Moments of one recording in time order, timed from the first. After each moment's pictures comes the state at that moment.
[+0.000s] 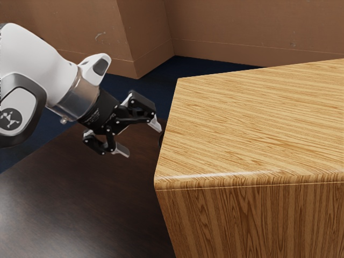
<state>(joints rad) -0.46 -0.49 0.35 -2.12 -0.02 2.18 -0.91</state>
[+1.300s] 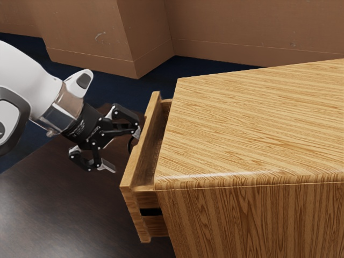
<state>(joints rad) -0.48 -0.58 0.41 -2.22 -0.02 2.16 -1.03</state>
